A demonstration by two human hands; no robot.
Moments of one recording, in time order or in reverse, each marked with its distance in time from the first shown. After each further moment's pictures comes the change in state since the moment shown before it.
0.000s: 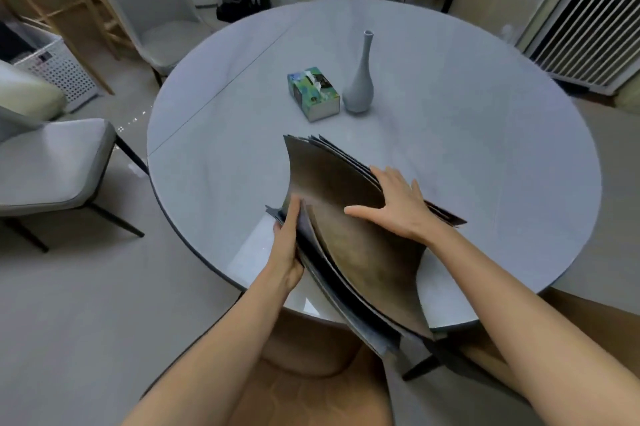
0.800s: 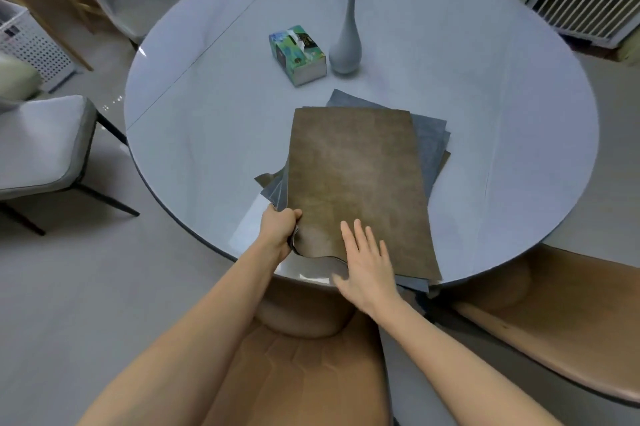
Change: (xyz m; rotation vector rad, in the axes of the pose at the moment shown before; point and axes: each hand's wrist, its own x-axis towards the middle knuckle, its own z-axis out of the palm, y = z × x) left_hand 0.004 -0.023 -0.004 0.349 0.273 -0.040; right_hand -0.088 0.014 0.146 -0.207 -0.028 0.013
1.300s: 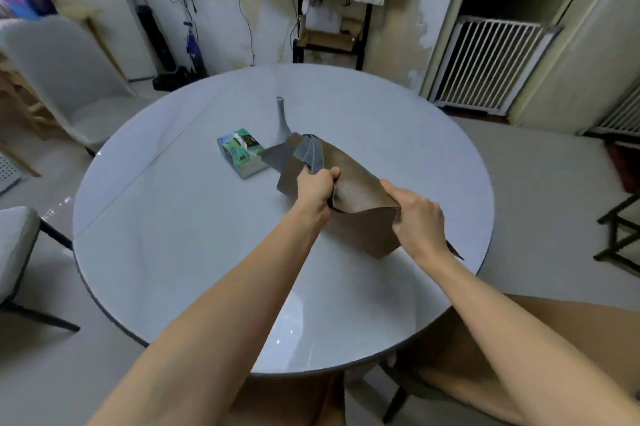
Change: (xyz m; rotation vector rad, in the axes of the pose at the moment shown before) left_hand -0.083 0.130 0.198 -0.134 -0.362 0.279; right_hand 0.008 0.112 -0.215 0.078 0.700 0.184
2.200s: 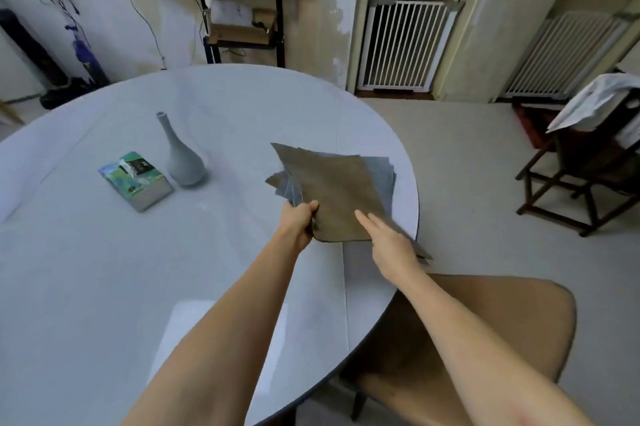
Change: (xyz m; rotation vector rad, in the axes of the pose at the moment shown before) left_hand 0.061 -0.110 0.114 0.196 -0.129 -0.244; right_hand 0.003 0.168 0.036 0.021 -0.328 0.200
